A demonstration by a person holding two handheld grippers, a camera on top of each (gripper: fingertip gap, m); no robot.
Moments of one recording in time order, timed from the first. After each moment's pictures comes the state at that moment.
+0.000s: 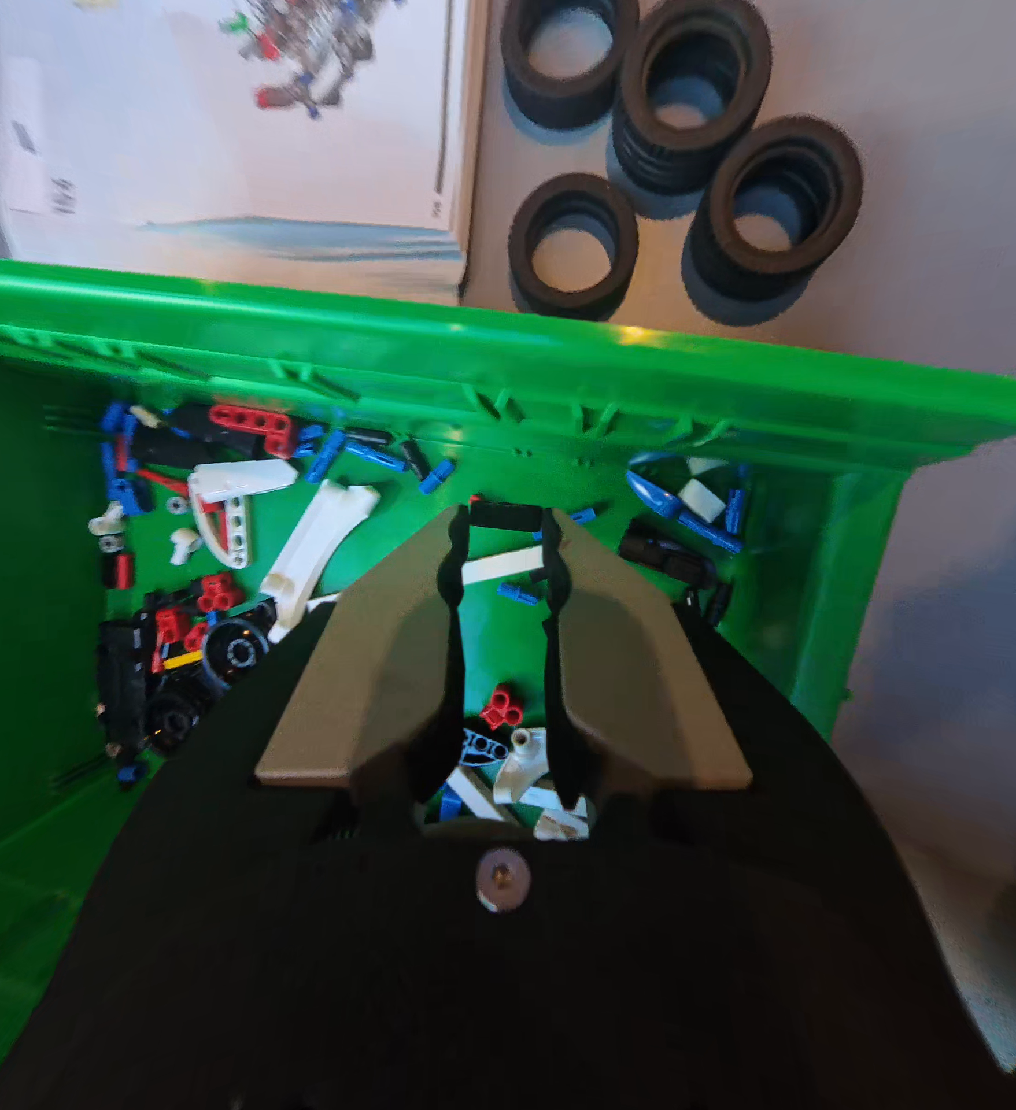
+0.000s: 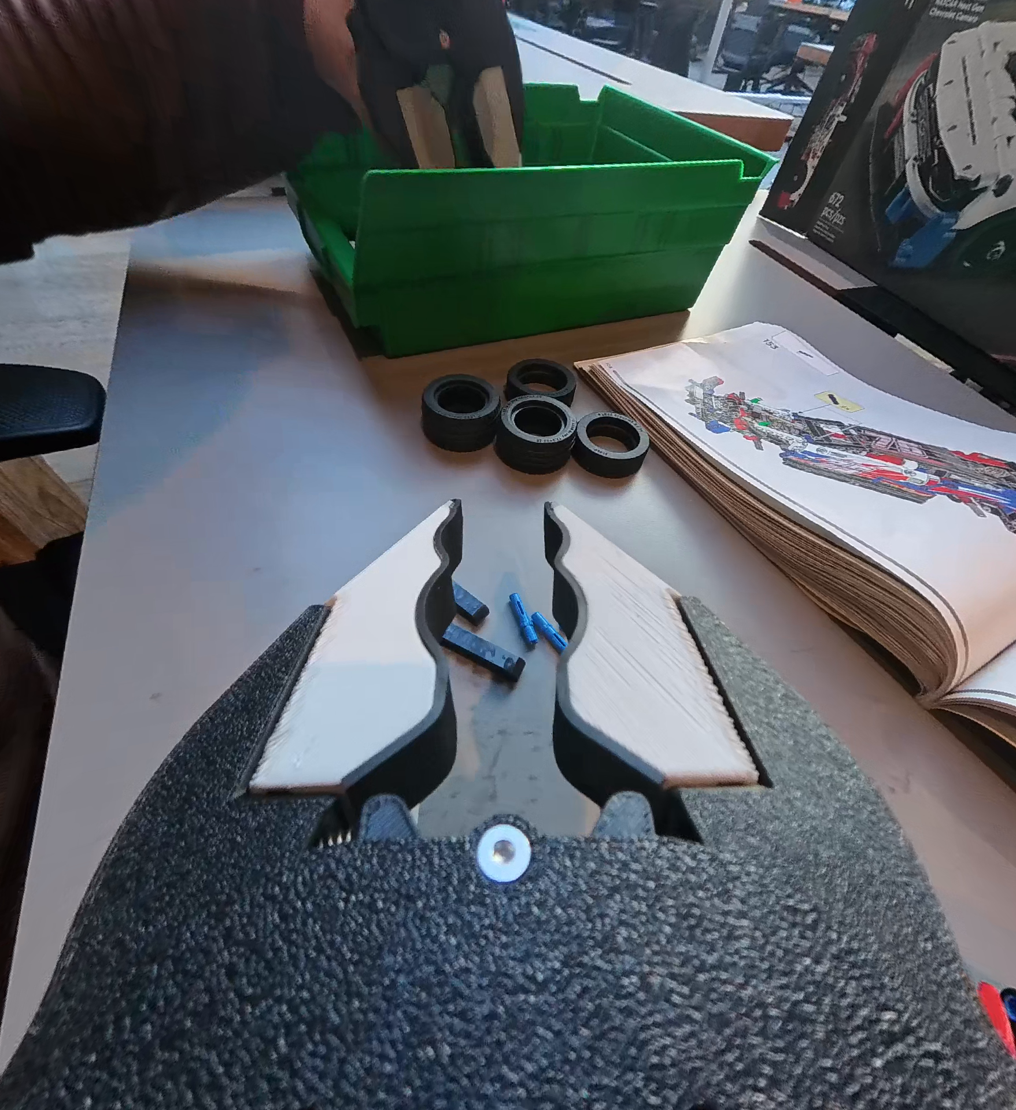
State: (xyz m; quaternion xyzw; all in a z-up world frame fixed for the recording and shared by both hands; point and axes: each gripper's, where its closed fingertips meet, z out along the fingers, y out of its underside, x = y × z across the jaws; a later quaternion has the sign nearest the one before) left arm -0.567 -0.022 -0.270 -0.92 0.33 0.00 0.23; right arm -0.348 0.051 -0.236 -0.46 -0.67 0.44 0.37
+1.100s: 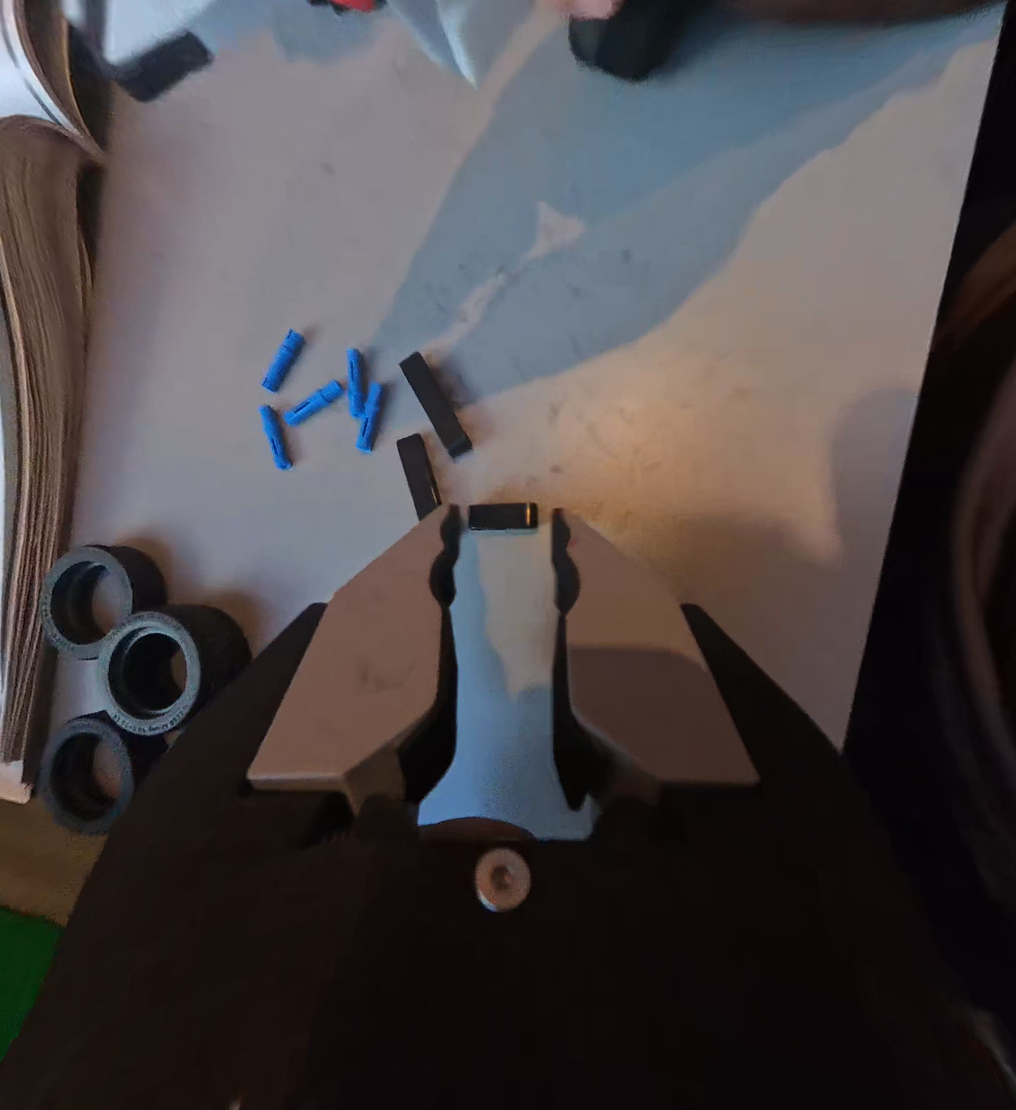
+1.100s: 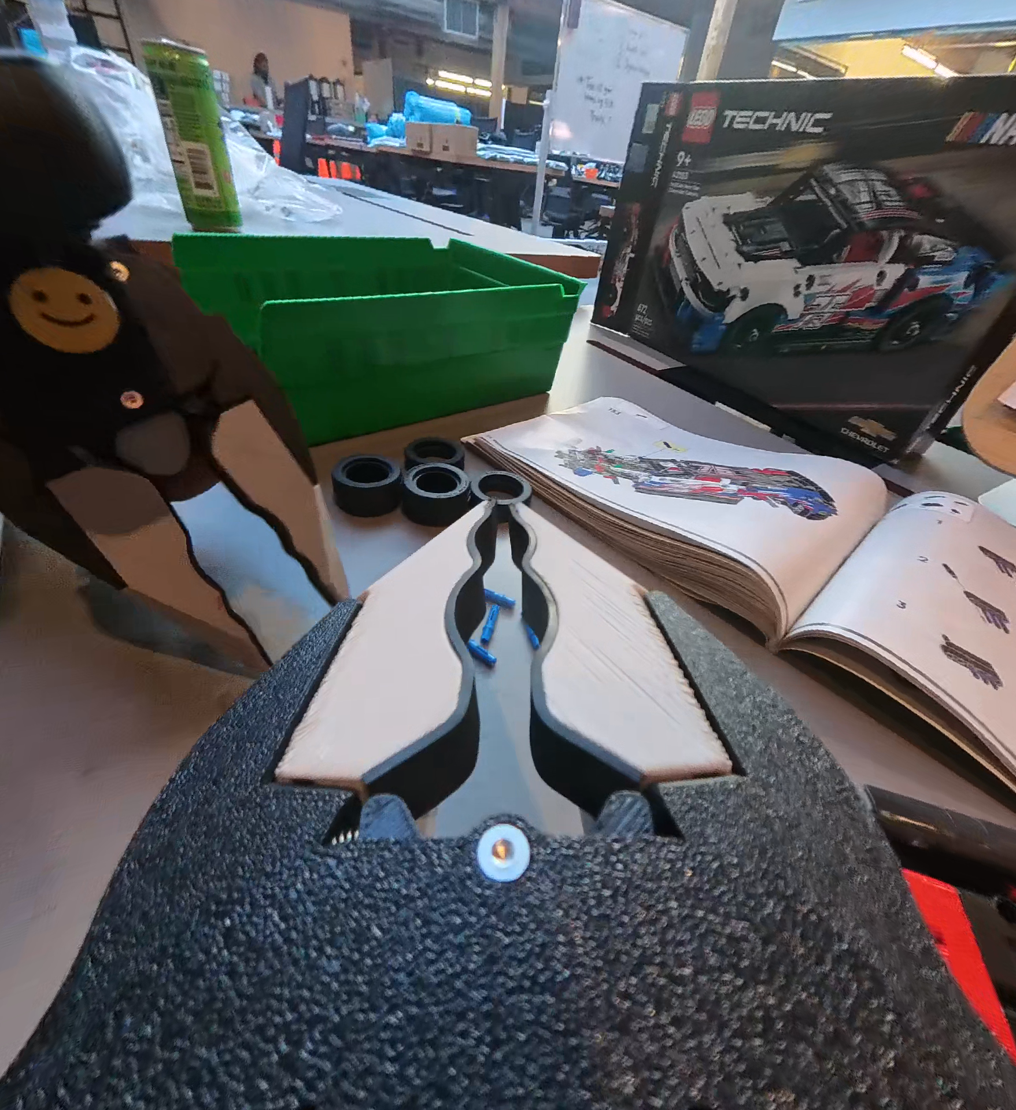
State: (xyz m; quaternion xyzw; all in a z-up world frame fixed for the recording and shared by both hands) left arm -0.323 0.010 -0.295 -0.89 0.35 -0.02 0.31; right arm -0.328 0.087 -0.204 -0.49 -0.57 0.46 0.48
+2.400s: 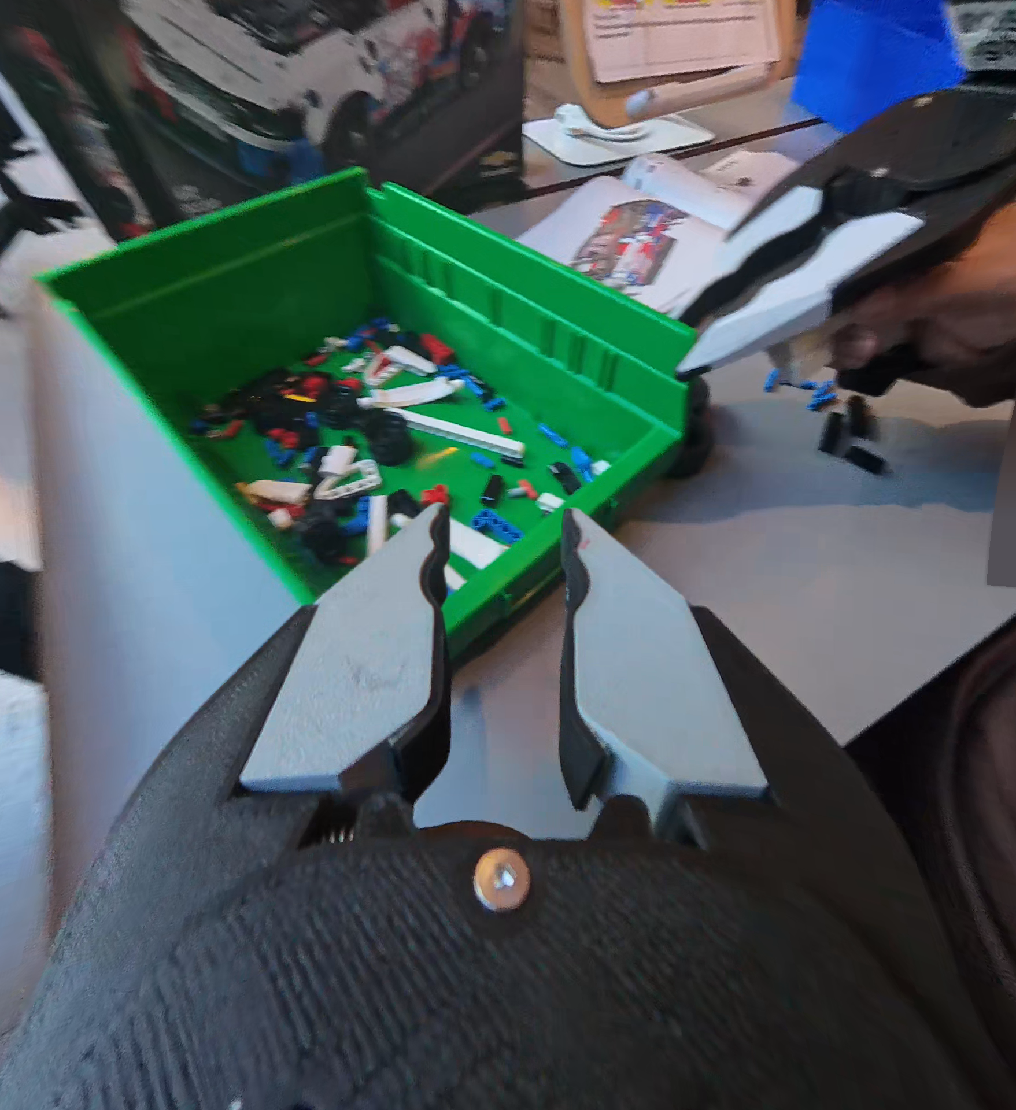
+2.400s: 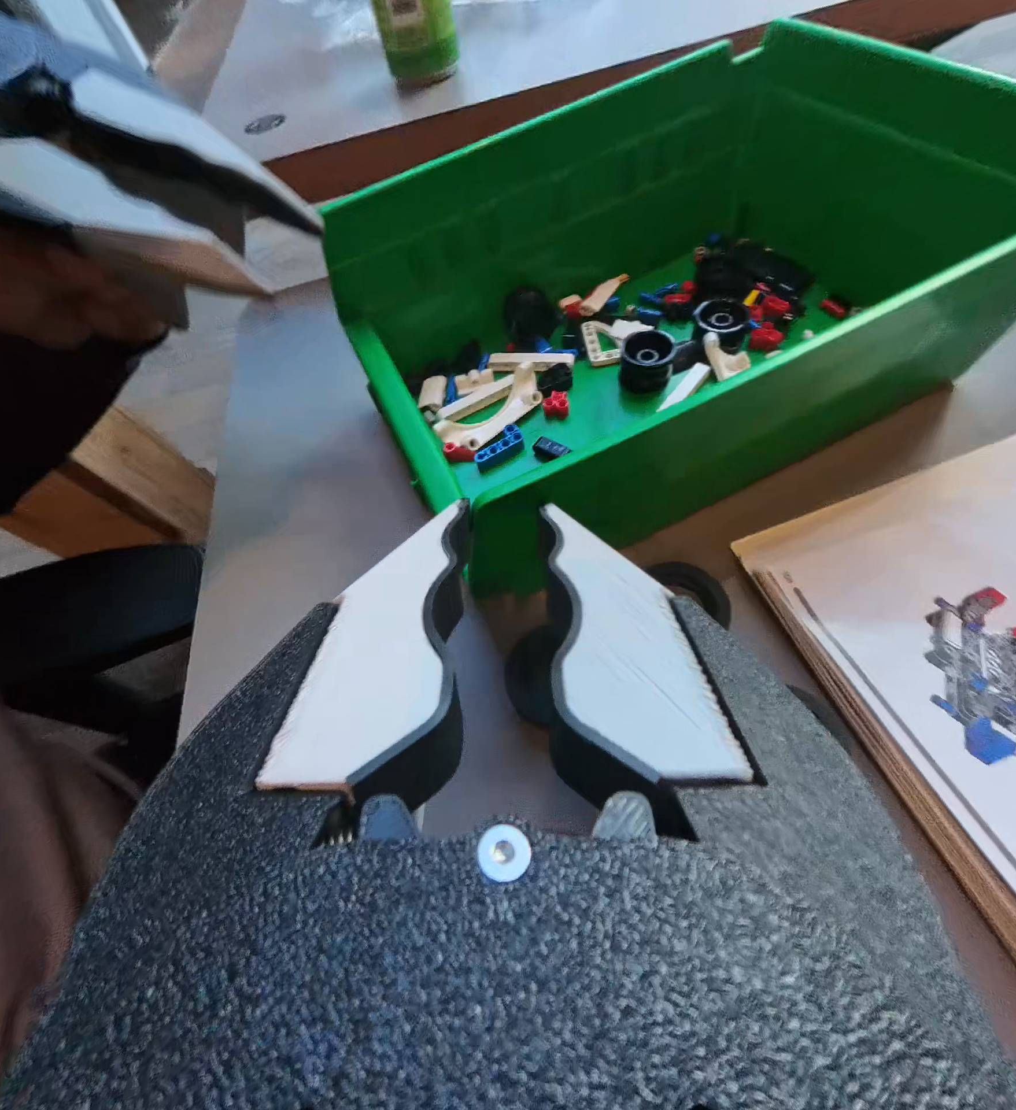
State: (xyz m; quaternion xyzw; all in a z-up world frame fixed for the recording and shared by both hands) left arm -0.542 -0.145 -0.185 -0.84 -0.06 0.05 0.54; right arm -0.484 -0.029 -0.214 -0.48 -0.70 0.48 0.21
